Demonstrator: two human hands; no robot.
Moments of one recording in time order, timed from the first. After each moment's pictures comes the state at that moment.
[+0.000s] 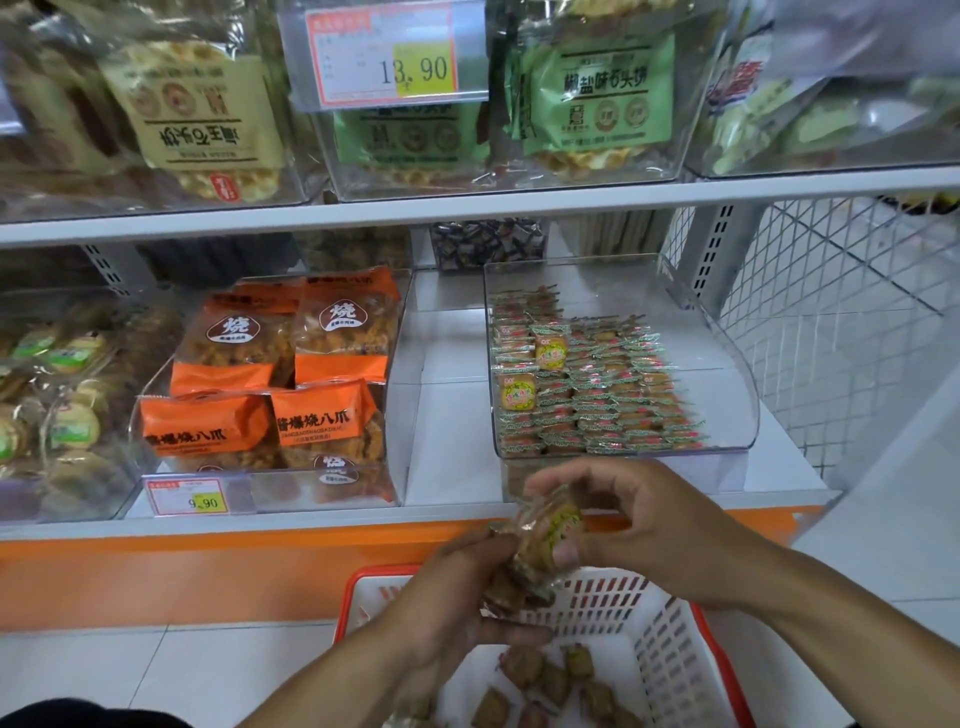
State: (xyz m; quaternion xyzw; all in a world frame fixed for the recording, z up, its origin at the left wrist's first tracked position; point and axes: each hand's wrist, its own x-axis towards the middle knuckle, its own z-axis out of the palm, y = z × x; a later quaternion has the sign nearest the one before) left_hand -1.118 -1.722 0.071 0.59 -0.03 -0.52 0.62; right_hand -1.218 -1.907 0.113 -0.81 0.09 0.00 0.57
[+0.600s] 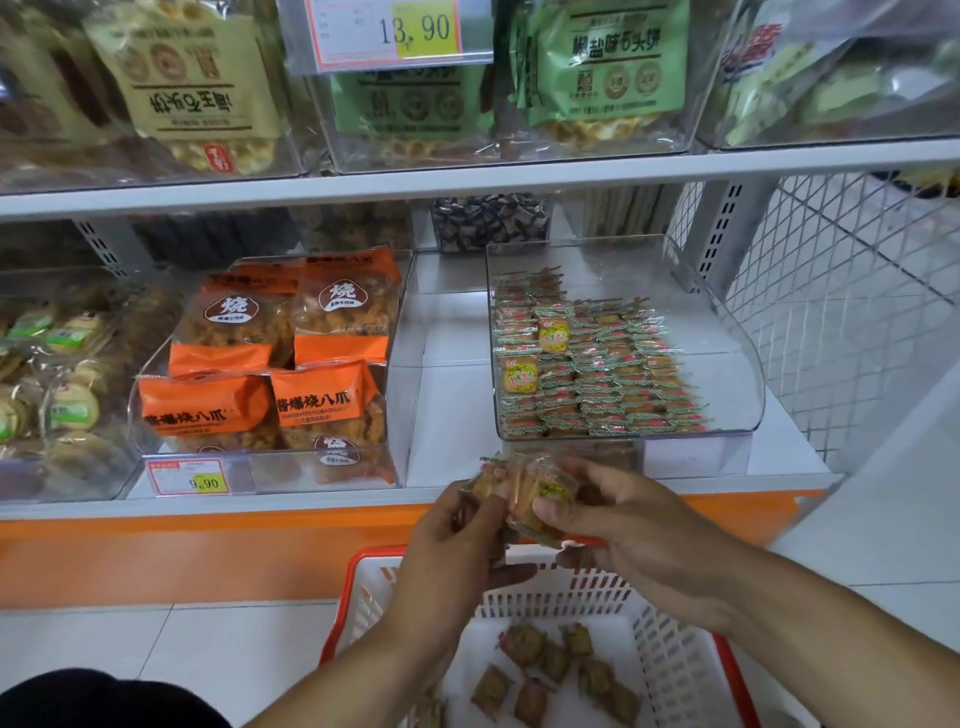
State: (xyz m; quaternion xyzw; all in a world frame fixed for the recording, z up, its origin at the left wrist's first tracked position) left_hand -1.126 -1.725 0.068 0.62 -0.05 -0.33 0.71; right_hand -1.214 -1.879 0.098 -0.57 0.23 0.03 0.79
